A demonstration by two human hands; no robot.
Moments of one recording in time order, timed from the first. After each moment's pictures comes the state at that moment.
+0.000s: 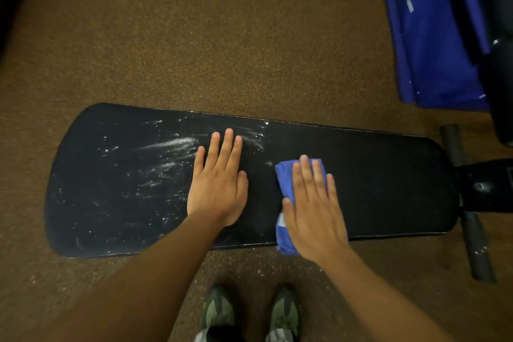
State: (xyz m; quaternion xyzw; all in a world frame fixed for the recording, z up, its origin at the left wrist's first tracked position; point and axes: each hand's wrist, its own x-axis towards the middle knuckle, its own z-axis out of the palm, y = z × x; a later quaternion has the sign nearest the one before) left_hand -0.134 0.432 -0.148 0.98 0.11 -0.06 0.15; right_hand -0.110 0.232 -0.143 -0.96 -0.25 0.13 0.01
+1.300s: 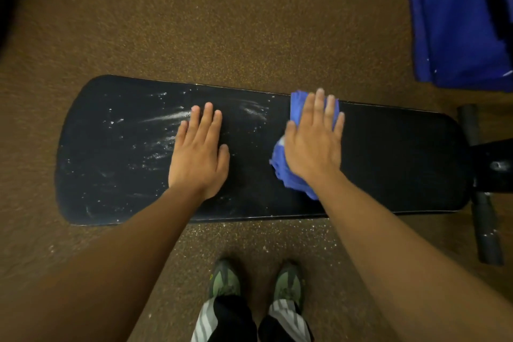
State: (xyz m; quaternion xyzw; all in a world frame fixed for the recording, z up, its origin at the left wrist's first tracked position) left_hand -0.152 0.467 -0.146 0.98 0.13 -0.04 0.15; right_hand -0.043 0.281 -0.141 -0.98 -0.13 0.13 0.06
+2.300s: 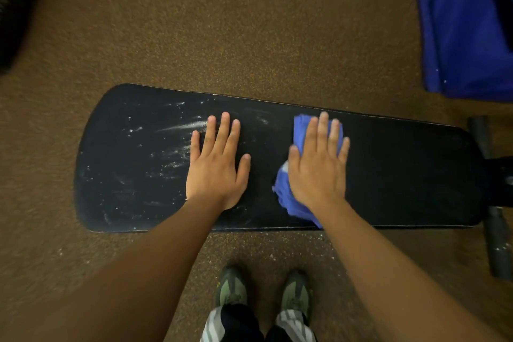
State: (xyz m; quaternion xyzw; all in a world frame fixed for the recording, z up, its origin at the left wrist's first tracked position) left_hand -0.152 0.465 -0.149 0.98 0.15 -0.06 0.13; right_hand -0.074 0.291 -0.141 -0.98 -0.14 0.14 0.05
